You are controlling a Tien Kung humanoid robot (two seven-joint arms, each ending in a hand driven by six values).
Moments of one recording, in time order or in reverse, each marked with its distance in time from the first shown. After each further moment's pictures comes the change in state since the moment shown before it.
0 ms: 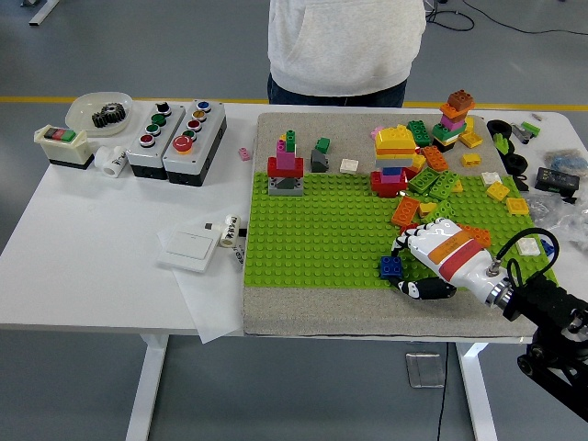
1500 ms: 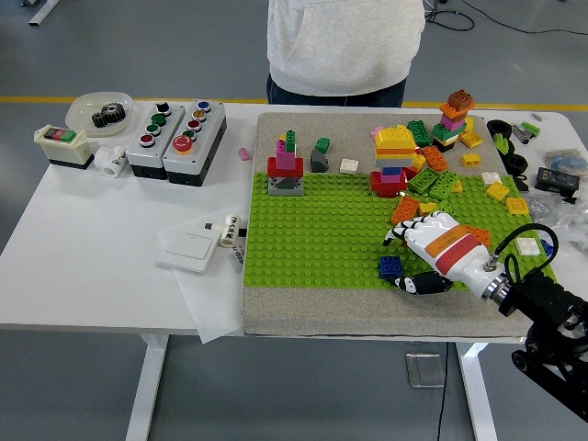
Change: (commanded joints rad) left arm 0.000 0.000 -0.002 -0.002 0.013 -0.005 0.002; right arm 0.009 0.017 0.009 -0.004 0.026 -0.018 -0.005
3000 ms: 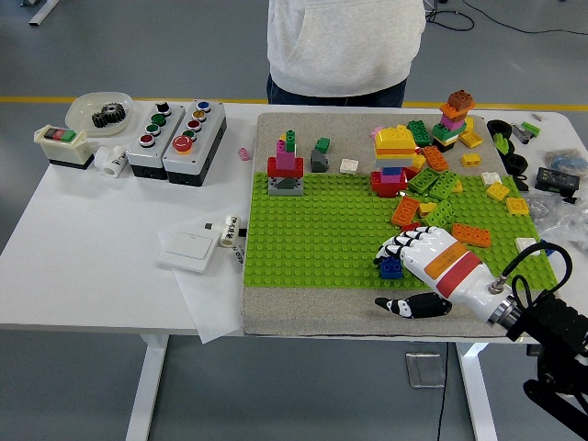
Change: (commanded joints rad) left arm -0.003 0.002 -0.005 0.001 0.015 0.000 0.002; right arm -0.127 -0.091 0.045 0.246 -0.030 0.029 -0.012
